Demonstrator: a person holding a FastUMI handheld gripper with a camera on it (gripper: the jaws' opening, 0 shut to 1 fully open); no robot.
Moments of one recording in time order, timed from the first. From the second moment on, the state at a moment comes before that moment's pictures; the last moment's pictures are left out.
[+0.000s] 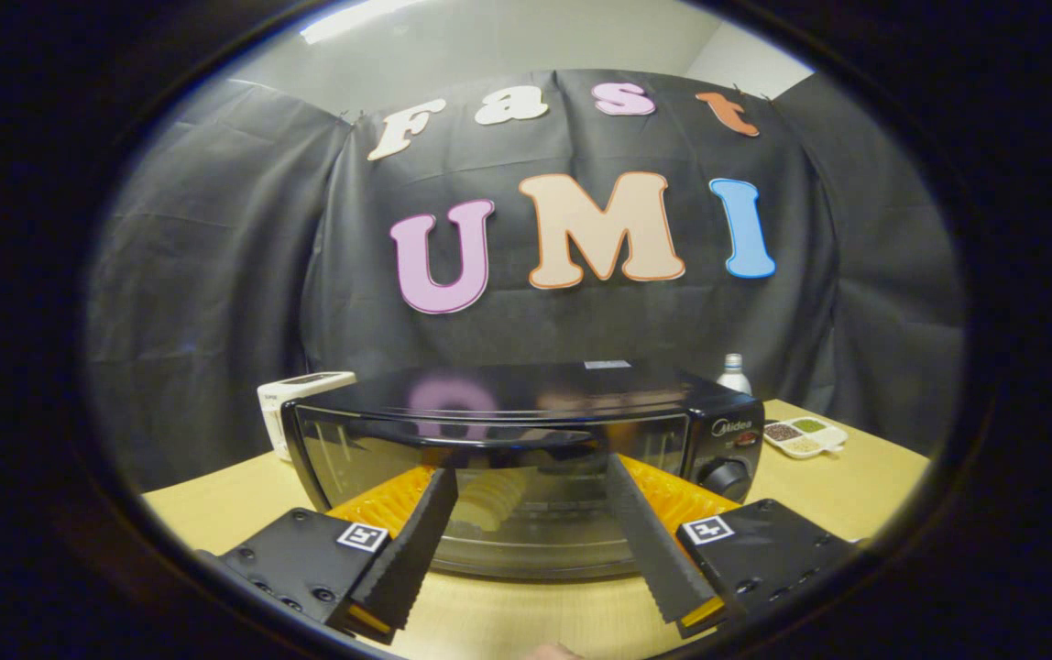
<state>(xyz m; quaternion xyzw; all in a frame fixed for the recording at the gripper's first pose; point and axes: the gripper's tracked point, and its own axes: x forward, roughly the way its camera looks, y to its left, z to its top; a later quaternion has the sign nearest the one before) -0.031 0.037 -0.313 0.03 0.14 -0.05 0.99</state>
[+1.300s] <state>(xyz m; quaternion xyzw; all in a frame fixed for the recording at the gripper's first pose) -0.034 -0.040 -0.108 -0.01 -0.01 -0.07 1.00</state>
